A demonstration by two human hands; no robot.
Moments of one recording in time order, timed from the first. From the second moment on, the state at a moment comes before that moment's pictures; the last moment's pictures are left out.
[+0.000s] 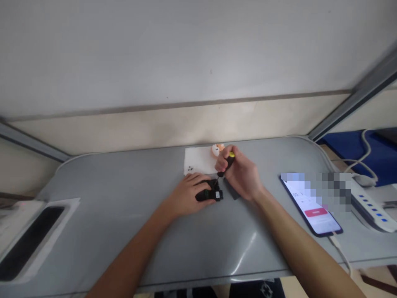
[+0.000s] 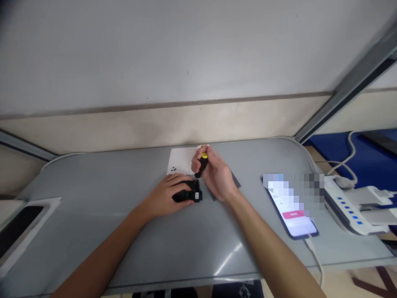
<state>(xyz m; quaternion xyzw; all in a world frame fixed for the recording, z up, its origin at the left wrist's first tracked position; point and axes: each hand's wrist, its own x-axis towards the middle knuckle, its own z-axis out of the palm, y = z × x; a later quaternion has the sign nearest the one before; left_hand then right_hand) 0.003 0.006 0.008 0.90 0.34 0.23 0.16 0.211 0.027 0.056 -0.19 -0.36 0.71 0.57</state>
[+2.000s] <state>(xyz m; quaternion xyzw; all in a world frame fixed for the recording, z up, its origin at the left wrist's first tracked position) 0.005 0.005 0.012 0.89 0.35 0.23 0.17 0.209 0.028 0.053 -0.25 -0.38 0.68 0.58</state>
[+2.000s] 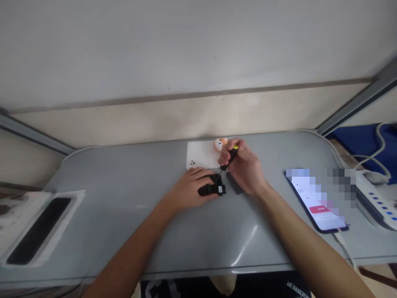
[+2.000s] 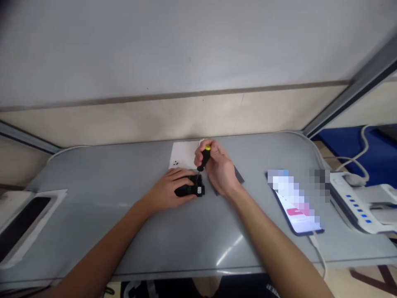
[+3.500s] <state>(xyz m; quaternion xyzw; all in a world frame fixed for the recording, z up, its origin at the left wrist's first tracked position) 0.004 0.003 0.012 0.89 0.36 0.22 0.15 0.211 0.035 0.043 -0.19 -0.42 0.70 0.55</state>
